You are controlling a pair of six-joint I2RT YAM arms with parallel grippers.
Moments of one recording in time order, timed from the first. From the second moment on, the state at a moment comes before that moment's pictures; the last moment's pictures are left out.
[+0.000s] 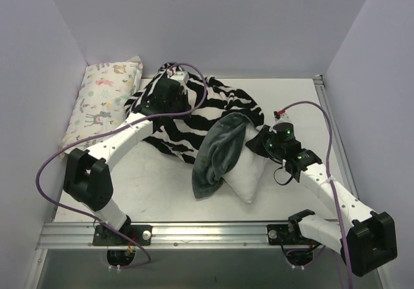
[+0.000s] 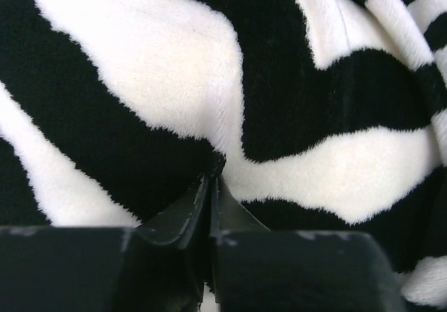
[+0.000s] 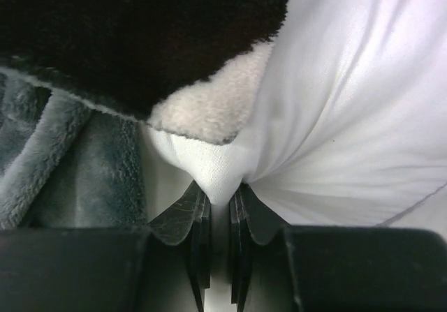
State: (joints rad) left arm -0.51 1.64 1.37 -0.35 -0.03 -0.37; right arm 0.38 1.05 0.64 -0.20 -0.08 0.67
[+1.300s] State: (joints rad) left arm -0.50 1.45 1.44 -0.54 -0.15 -0.46; right arm -0.04 0.97 0.93 -0.70 -0.10 0.49
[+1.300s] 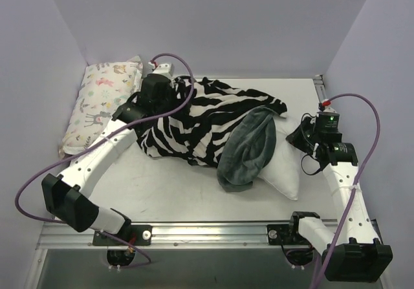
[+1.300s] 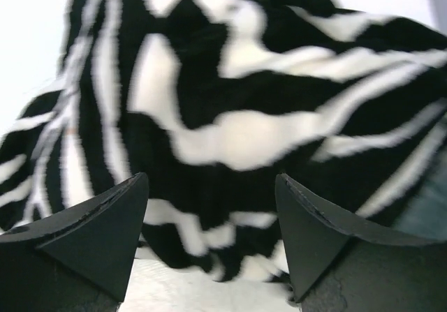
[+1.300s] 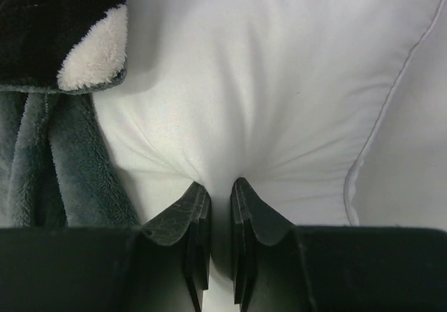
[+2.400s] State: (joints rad) left arm -0.28 1.58 1.47 -0.58 -0.15 -0.52; right arm -0.01 0.98 1.00 -0.69 -0.22 0.51
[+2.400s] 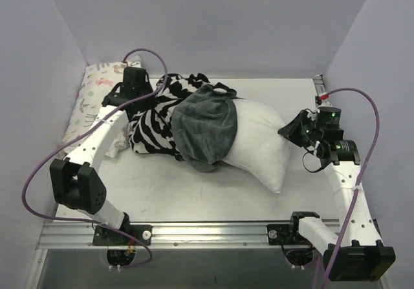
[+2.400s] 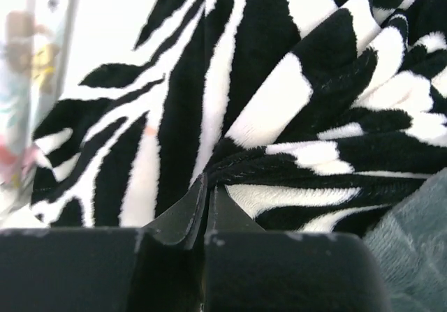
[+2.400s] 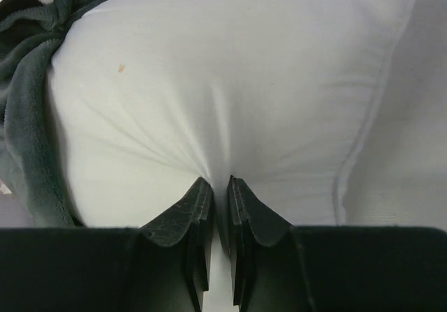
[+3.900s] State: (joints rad) left arm -0.68 1.21 1.24 -0.48 -0.25 -0.42; right arm 0.64 1.40 1.07 -0.52 0.16 0.31
